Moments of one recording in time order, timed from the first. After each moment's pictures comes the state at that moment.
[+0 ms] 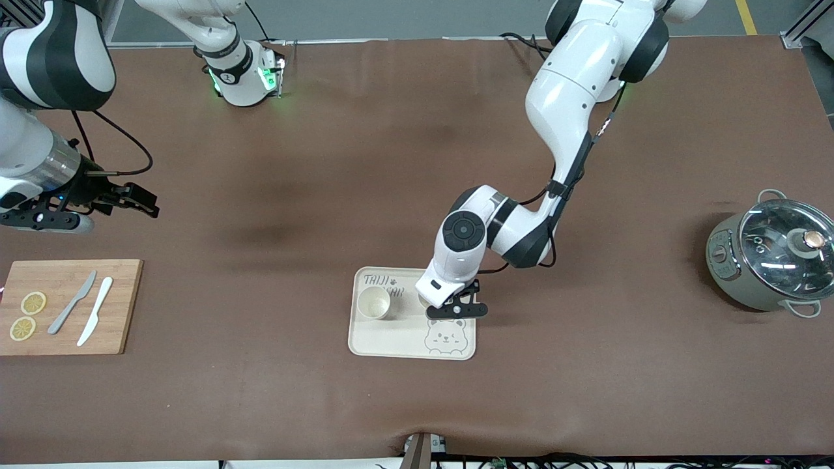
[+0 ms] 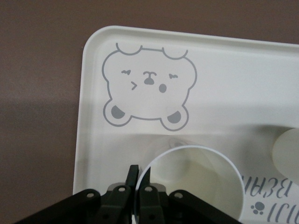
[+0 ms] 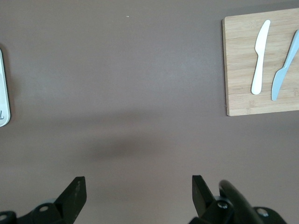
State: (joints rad) left arm -0.61 0.99 -0.02 -1.09 0.06 2.20 -0.69; right arm -0.10 -0.03 0.07 -1.93 0.02 1.91 0.05
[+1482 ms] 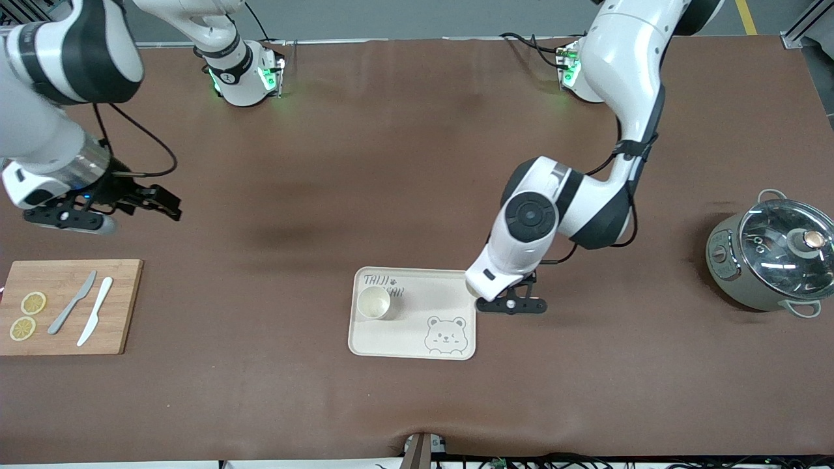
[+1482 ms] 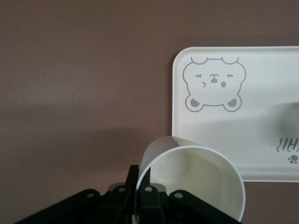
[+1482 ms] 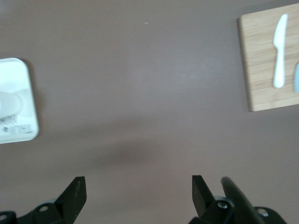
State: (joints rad) left arm -0.48 0.65 -0.02 -1.40 0.06 2.11 -0.47; right arm 0.04 -0.02 0.07 -1.92 0.02 1.94 0.30
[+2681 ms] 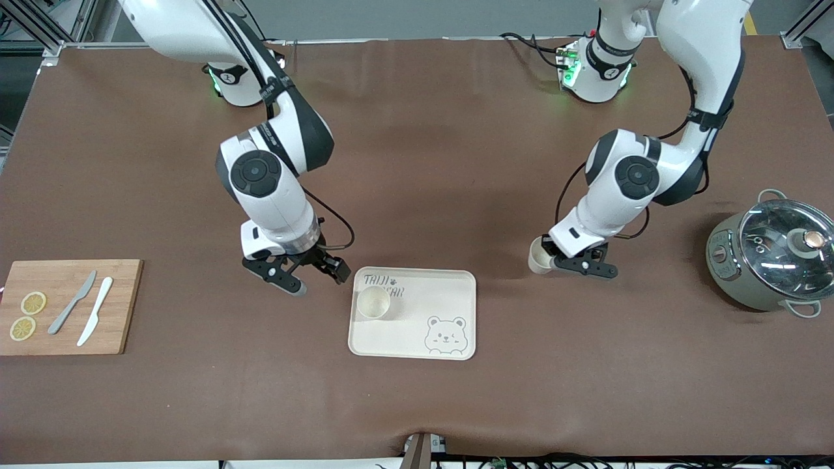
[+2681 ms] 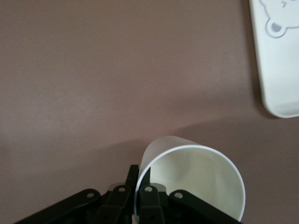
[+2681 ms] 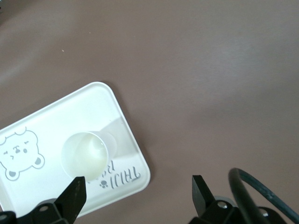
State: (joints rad) left arm -0.09 0.32 -0.23 -2.09 0.06 2.51 -0.13; right arm 0.42 0.49 0.08 -1.62 -0.09 2.26 1.03
